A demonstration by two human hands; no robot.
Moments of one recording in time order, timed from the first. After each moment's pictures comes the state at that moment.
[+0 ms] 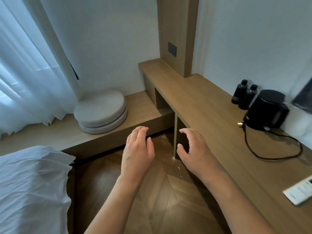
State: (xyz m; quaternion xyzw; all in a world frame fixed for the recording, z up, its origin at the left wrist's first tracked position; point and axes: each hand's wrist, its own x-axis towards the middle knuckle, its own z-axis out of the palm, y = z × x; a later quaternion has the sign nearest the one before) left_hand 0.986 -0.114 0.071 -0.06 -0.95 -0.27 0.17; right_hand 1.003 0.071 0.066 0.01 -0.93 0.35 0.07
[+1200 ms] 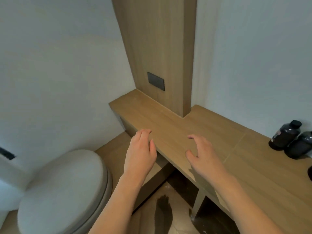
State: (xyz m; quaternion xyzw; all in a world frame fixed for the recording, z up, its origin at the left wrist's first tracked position) left_hand 0.378 -0.101 0.066 -0.23 -0.94 -0.25 0.09; right_hand 0.470 0.081 0.048 -0.19 -0.91 0.38 0.06
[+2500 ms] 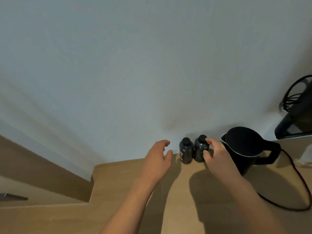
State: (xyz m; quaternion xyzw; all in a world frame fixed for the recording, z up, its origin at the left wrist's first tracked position) left_hand 0.342 0.361 0.028 -0.60 -0.72 -0.26 -0.23; right_hand 0.550 0.414 -0.009 -0.61 -0.66 0.35 0.27
